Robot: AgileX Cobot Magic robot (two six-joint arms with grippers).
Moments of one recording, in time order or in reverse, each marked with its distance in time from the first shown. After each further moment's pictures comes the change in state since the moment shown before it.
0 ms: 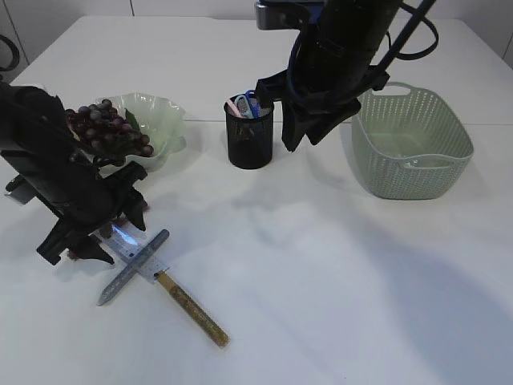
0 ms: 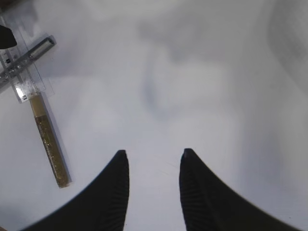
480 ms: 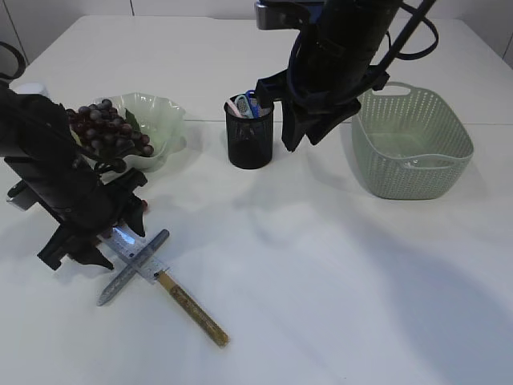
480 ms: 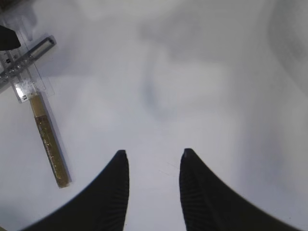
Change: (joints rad) left arm 0.006 0.024 0.000 0.000 -0.005 0.000; right arm 0.000 0.000 0.000 0.000 0.000 -0.002
